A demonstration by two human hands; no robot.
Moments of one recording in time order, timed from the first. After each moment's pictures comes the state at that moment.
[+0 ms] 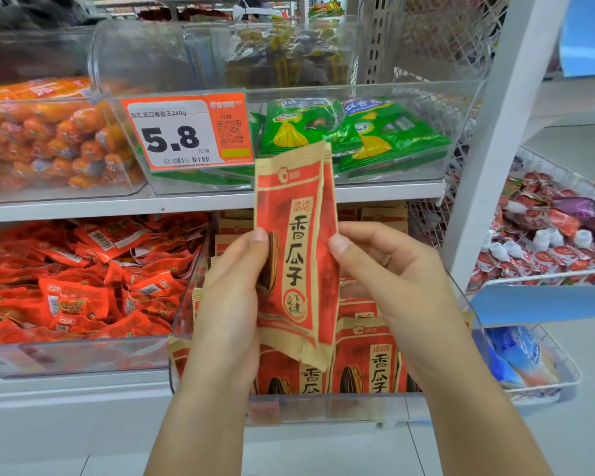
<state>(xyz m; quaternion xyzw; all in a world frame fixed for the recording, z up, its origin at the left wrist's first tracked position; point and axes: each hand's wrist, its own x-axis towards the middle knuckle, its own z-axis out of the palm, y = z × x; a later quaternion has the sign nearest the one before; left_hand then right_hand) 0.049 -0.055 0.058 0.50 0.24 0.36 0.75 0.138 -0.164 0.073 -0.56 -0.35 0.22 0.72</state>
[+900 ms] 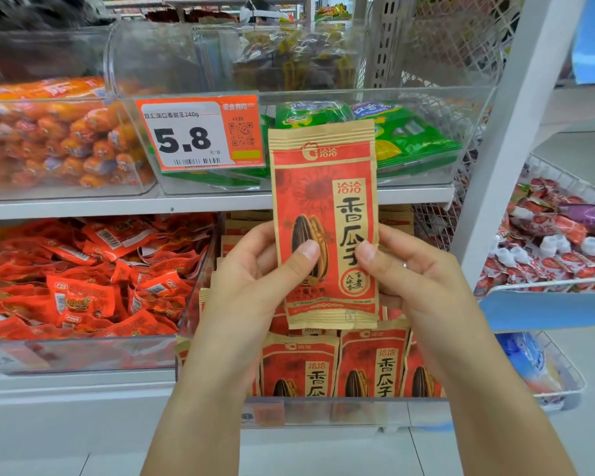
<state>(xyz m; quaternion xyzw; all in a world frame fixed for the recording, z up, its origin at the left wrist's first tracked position) 0.038 -0.059 0.068 0.60 0.15 0.32 0.72 0.150 -0.170 0.069 -0.53 -0.35 0.29 0.72</state>
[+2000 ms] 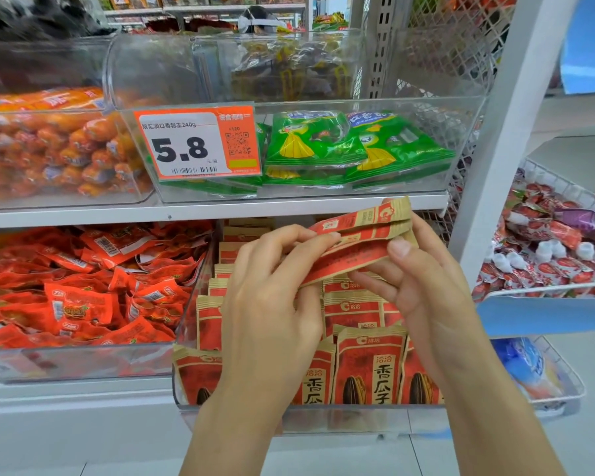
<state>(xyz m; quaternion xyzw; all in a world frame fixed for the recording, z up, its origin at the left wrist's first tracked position) 0.050 -0.066 0.047 0.84 0.18 0.48 0.15 0.163 -0.167 0.056 -0.49 -0.31 0.24 0.78</state>
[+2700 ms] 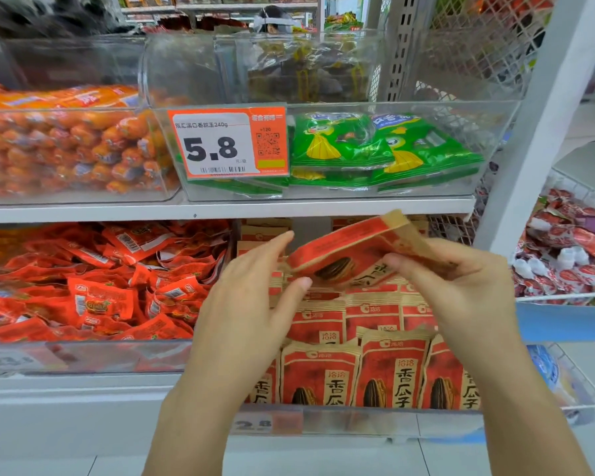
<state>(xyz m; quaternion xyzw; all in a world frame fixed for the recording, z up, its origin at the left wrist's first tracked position) 0.021 -0.024 0.047 0.89 0.27 0.29 0.21 0.166 -0.164 0.060 -0.61 -0.41 0.02 0.68</state>
